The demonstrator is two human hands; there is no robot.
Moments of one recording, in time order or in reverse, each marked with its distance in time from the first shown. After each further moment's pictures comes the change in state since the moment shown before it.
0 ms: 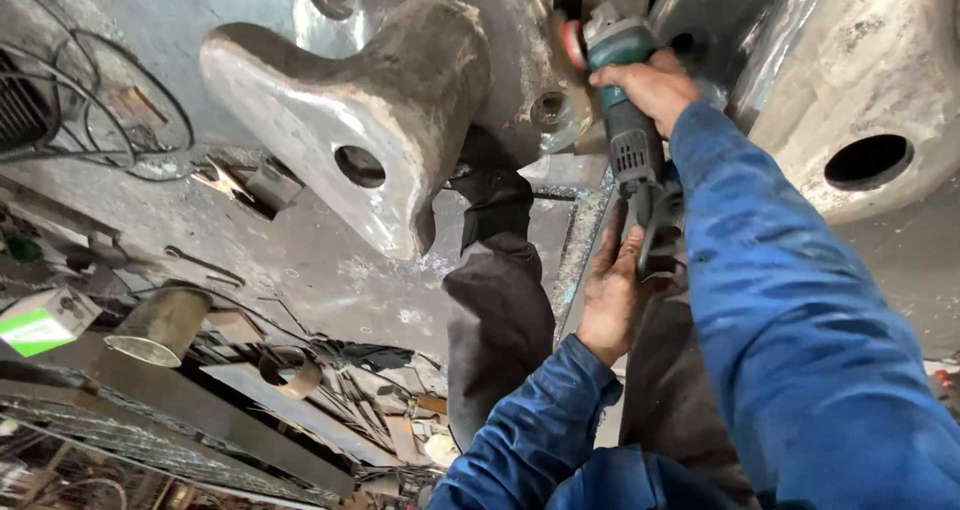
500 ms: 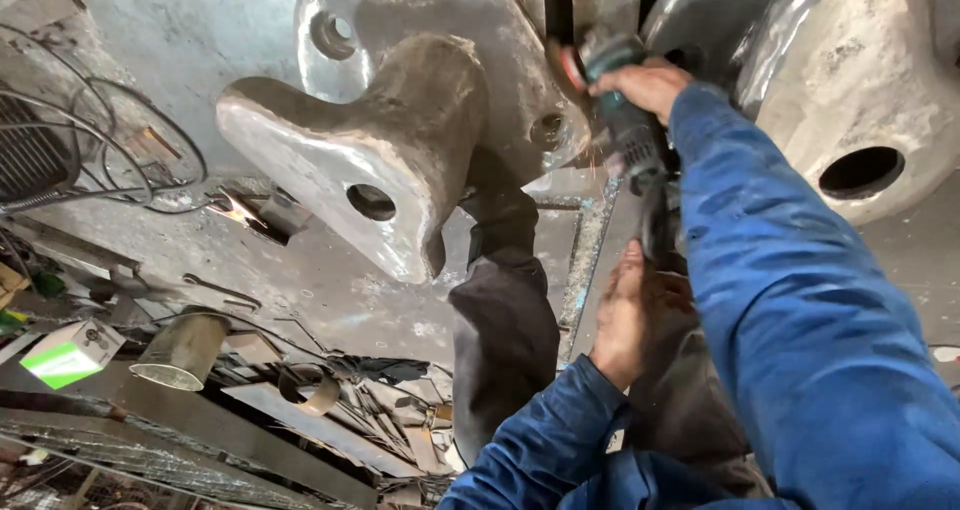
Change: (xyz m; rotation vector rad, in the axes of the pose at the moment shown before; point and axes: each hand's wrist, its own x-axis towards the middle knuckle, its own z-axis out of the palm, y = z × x) left_hand -0.015 0.021 0.023 0.172 0.065 -0.156; right_hand 0.016 -0.028 -0.014 -0.174 -0.195 0.189
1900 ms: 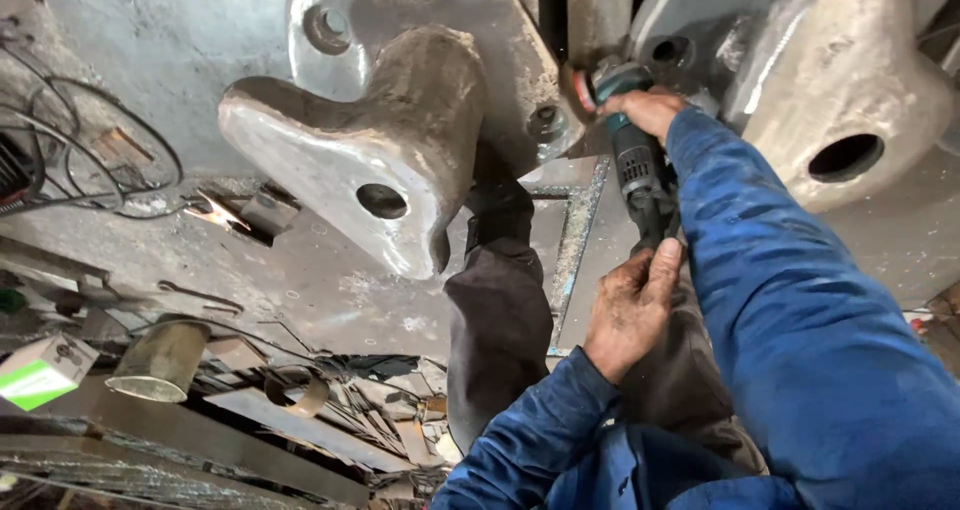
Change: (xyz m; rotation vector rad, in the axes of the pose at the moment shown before) left_hand -0.033 0.049 0.013 0.978 0.107 0.032; right_hand -0.004 0.031 0.030 -0.211 0.273 0.154
